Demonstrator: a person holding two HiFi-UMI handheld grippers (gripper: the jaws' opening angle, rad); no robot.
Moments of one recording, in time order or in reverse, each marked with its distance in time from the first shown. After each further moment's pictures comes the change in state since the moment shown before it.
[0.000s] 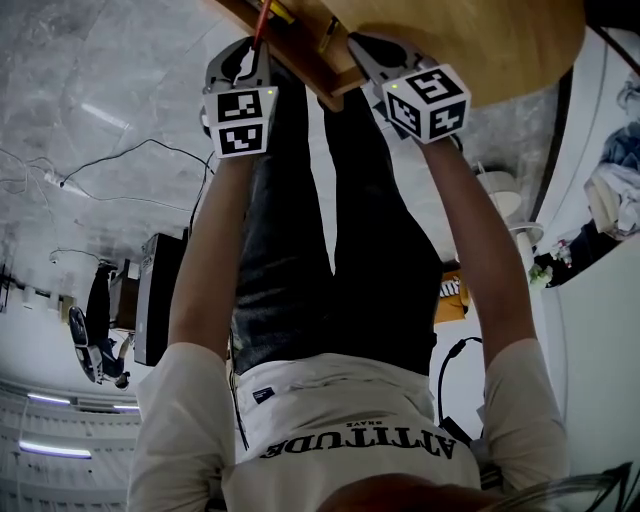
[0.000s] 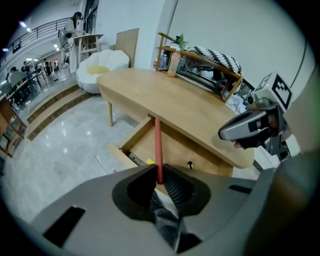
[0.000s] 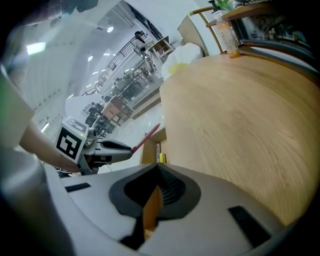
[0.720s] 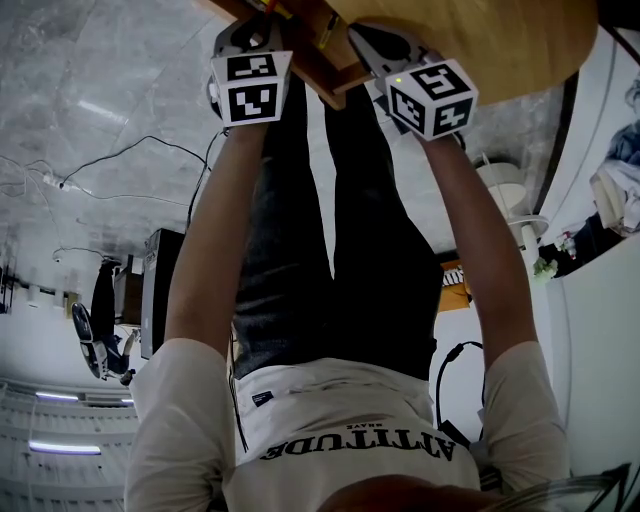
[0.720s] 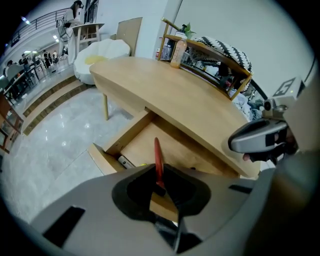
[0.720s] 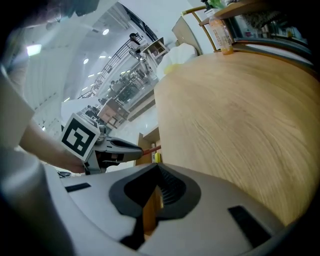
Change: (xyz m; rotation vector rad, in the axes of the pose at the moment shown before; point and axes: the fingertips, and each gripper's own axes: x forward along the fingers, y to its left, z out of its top) left arm 0.054 -0.009 0.011 -0.051 0.083 -0.022; right arm 0.011 -0.018 -0.005 0.041 -0.018 -0.027
